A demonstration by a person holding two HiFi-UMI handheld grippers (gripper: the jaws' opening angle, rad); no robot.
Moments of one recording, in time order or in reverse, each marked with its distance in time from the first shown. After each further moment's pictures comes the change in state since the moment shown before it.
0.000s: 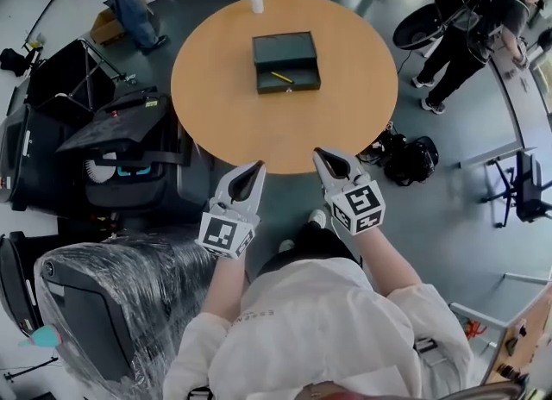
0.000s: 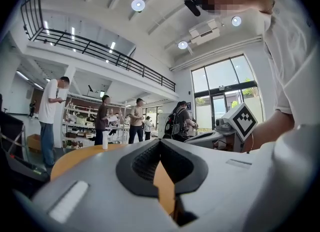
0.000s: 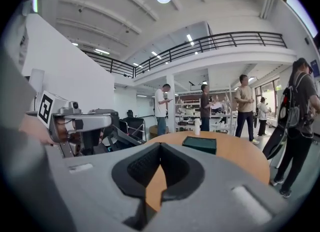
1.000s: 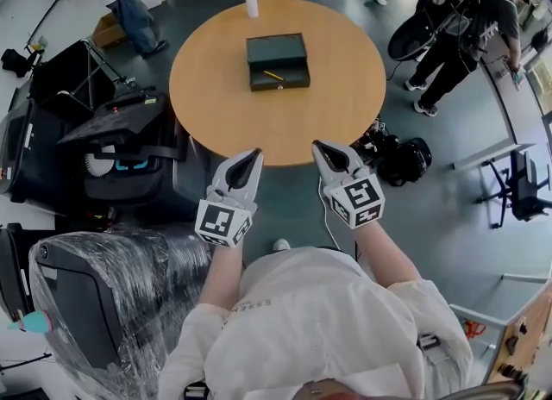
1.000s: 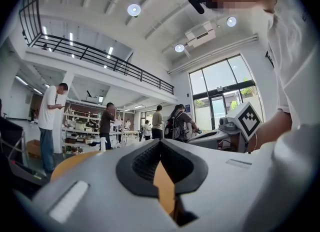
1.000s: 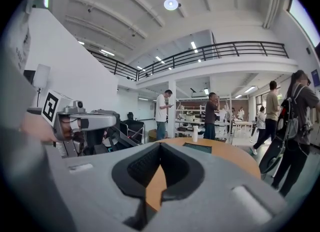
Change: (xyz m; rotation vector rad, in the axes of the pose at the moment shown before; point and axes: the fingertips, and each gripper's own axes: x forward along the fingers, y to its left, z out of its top) left arm -0.005 -0.033 0.024 0.030 -0.043 0.002; right arm -0.045 0.003 0.021 -0.066 -0.054 -0.004
